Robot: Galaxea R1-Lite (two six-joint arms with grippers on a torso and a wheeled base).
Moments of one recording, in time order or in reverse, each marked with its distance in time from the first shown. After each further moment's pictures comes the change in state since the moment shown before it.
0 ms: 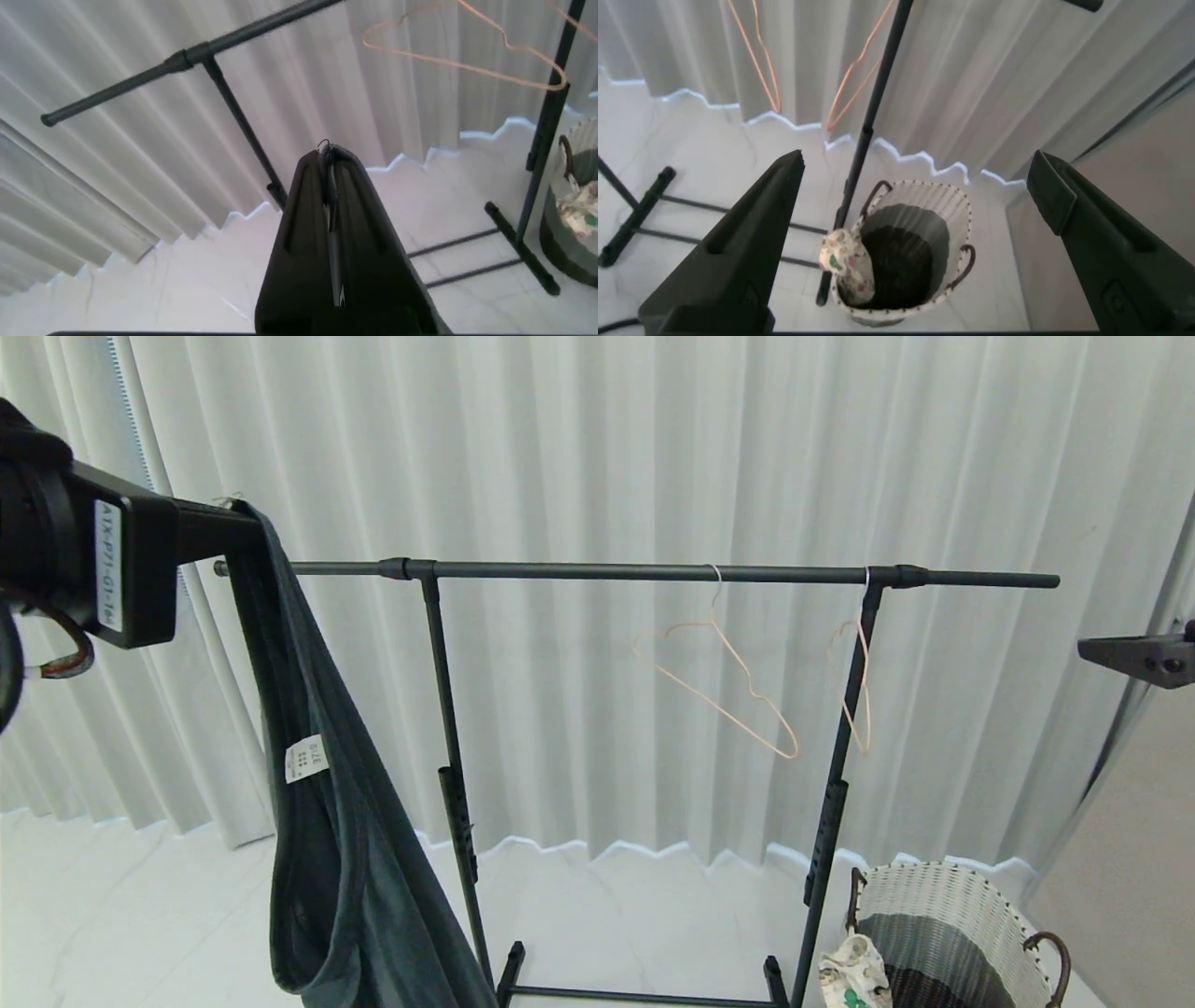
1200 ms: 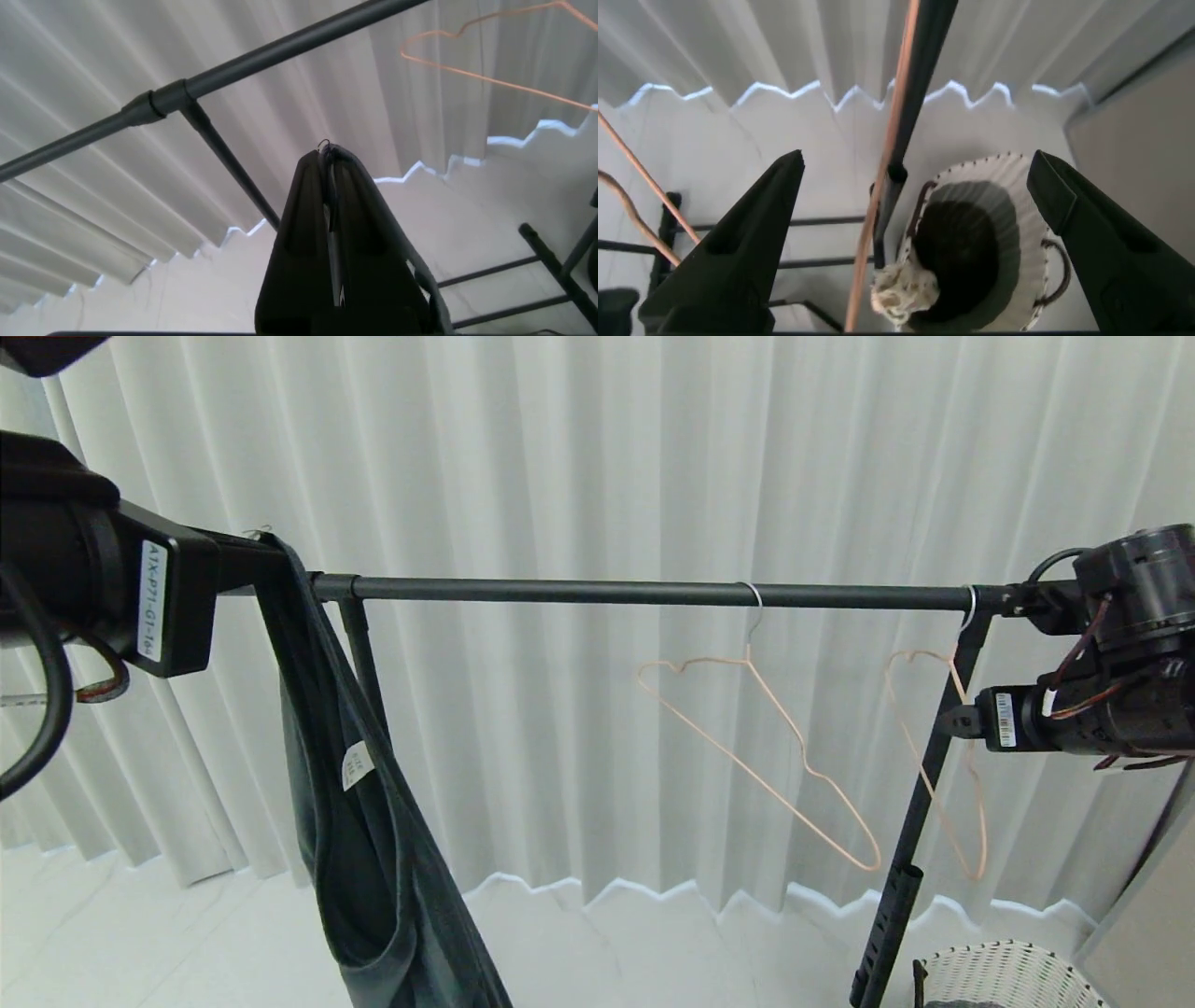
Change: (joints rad) left arm -0.008 0.005 0.034 -0.001 -0.001 -0.002; right arm 0.050 0.353 0.057 -0.080 -0.160 0.364
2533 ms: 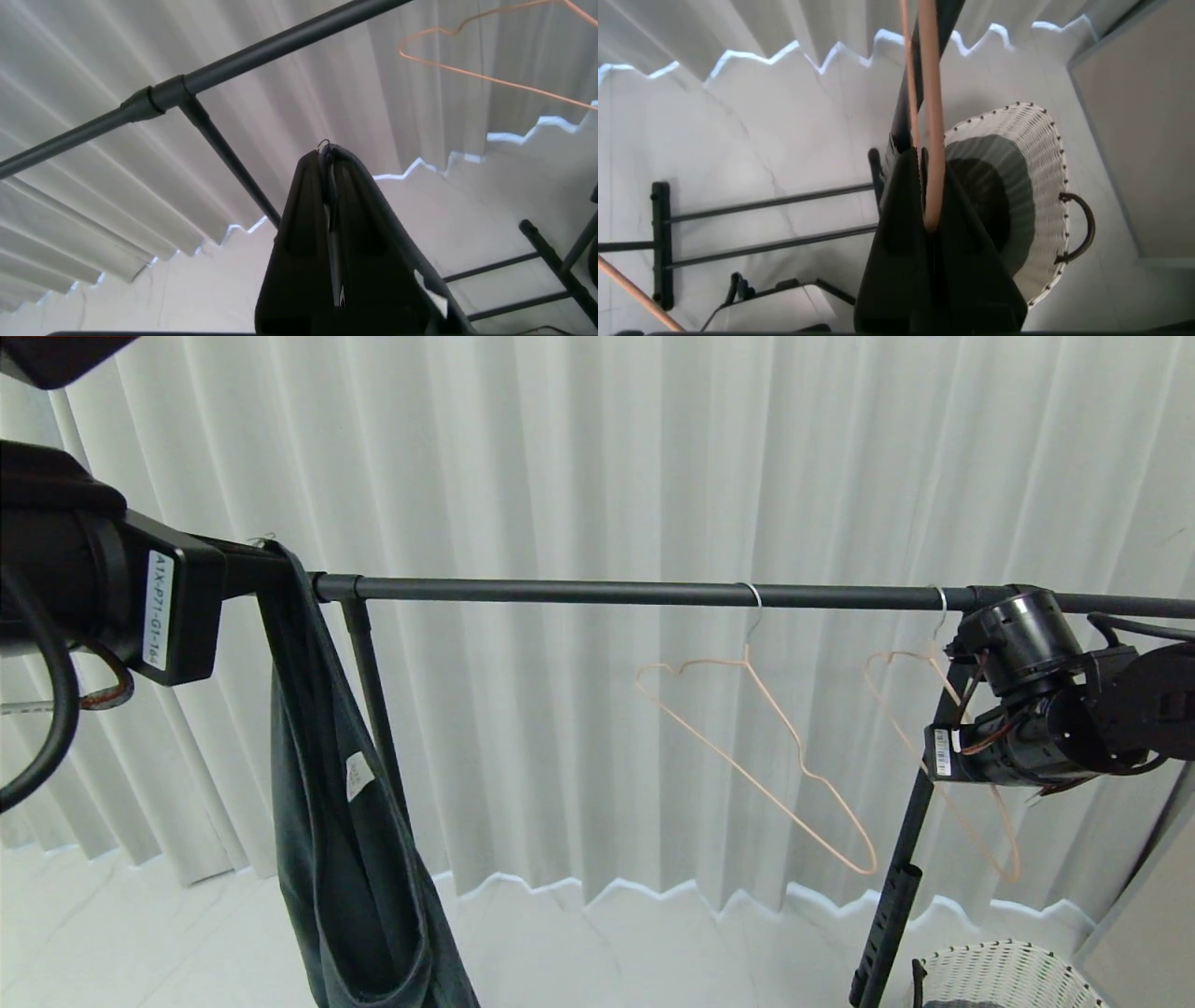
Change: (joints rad) left arm 0.000 -0.002 0.009 0.001 0.000 0.000; right arm 0.020 0.166 -0.010 0.005 -0.060 0.142
